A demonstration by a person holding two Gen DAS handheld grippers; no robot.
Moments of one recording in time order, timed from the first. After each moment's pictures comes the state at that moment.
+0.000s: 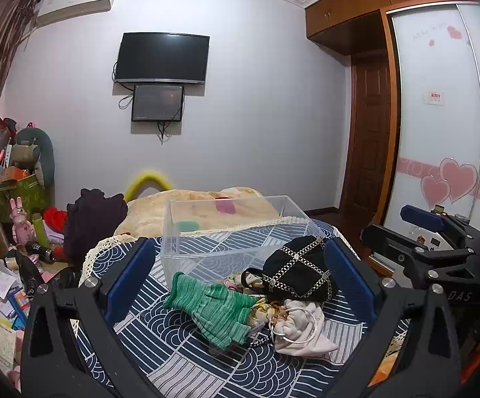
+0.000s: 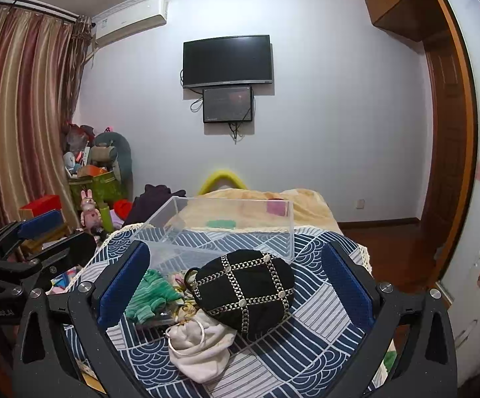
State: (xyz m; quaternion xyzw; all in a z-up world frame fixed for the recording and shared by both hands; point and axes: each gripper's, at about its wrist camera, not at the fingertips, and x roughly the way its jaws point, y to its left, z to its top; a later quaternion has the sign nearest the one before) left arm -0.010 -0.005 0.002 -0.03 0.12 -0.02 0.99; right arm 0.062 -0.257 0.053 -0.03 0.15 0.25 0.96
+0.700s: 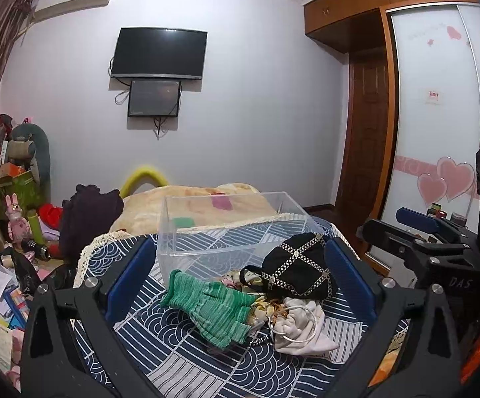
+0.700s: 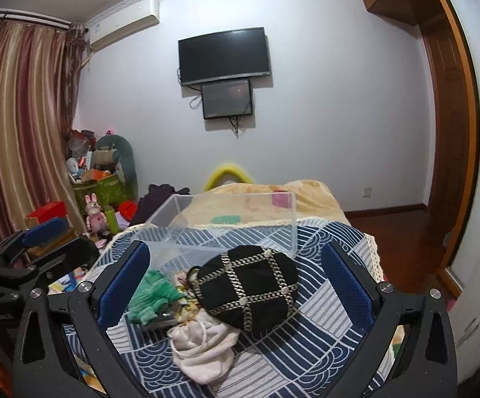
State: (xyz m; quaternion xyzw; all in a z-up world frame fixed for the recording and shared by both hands) left arm 0.001 0.002 -0.003 -0.04 0.13 -0.03 0.99; right arm 0.079 -0.264 0.044 0.00 0.17 0.26 0.95
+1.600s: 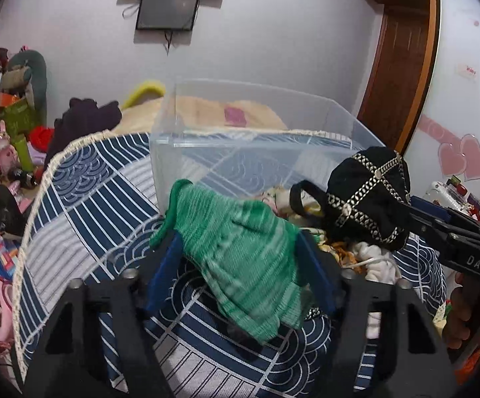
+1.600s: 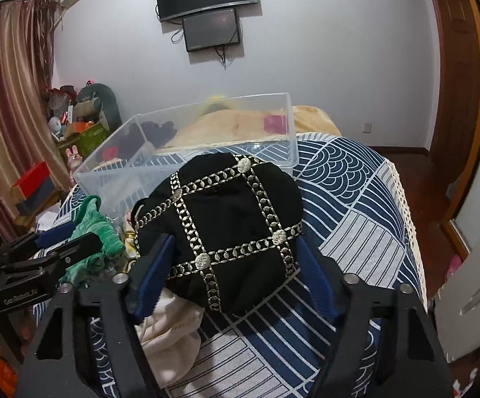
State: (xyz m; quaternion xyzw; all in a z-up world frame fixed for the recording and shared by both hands) left arm 0.091 0.034 -0.101 -0.09 0.30 -0.02 0.95; right arm 0.136 -0.255 -0.023 -0.02 0.31 0.25 0.92
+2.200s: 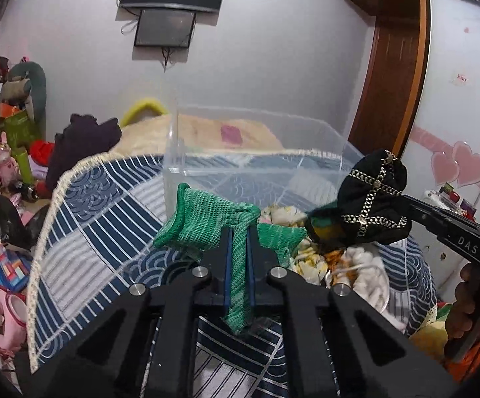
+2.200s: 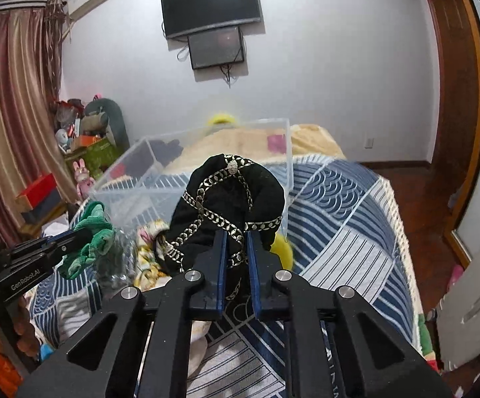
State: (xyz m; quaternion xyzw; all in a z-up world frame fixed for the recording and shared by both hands) left arm 0.065 0.040 -0.073 -0.09 0.25 -0.02 0.96; right arm 0.125 -0.268 0.003 -0.01 0.27 0.26 0.93
